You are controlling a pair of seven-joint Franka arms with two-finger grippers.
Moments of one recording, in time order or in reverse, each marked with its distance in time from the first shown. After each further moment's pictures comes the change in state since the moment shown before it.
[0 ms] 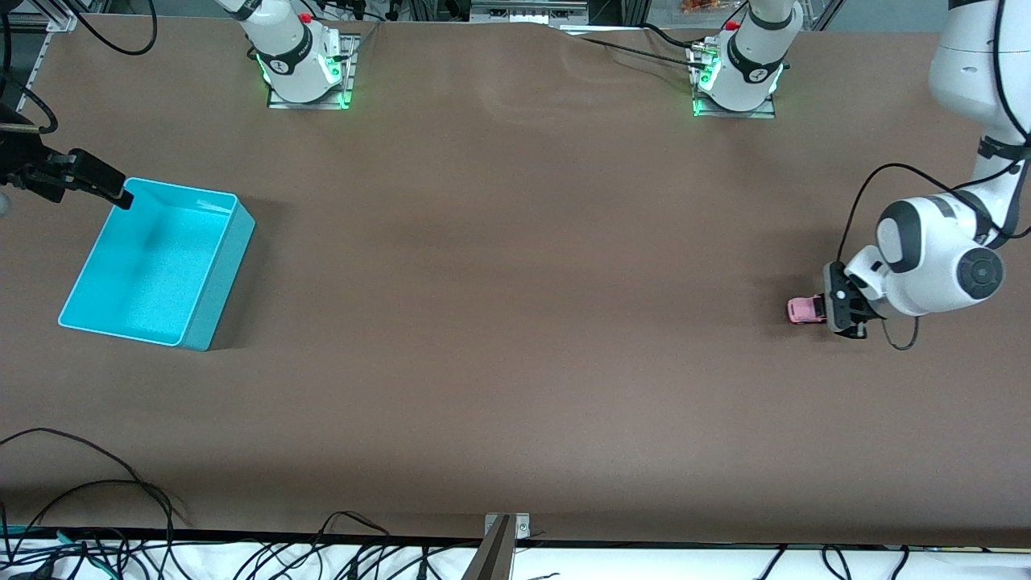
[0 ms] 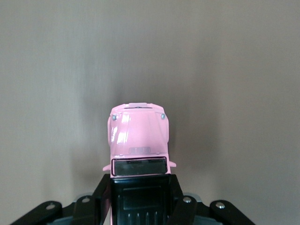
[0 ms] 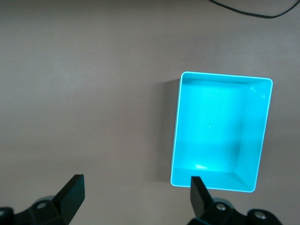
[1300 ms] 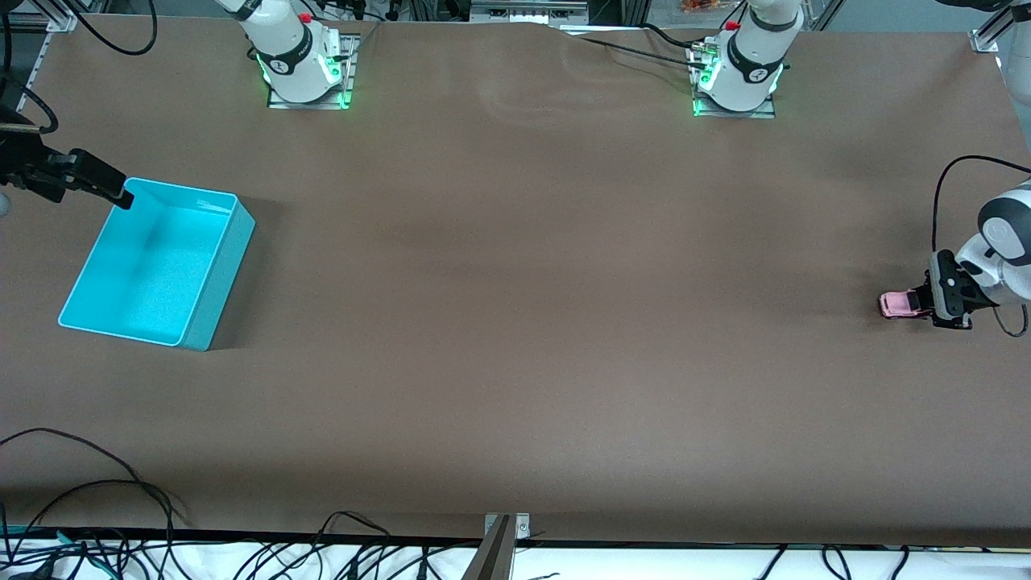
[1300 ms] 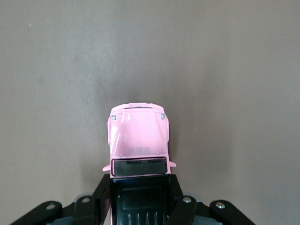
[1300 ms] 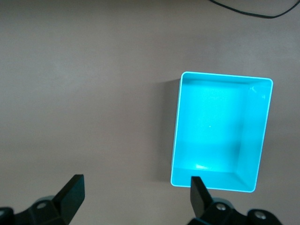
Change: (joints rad) left arm 0.249 0.098 0.050 0.169 0.000 -0.009 0.318; right arm 0.000 0.000 0.000 0.000 0.000 0.000 0.000
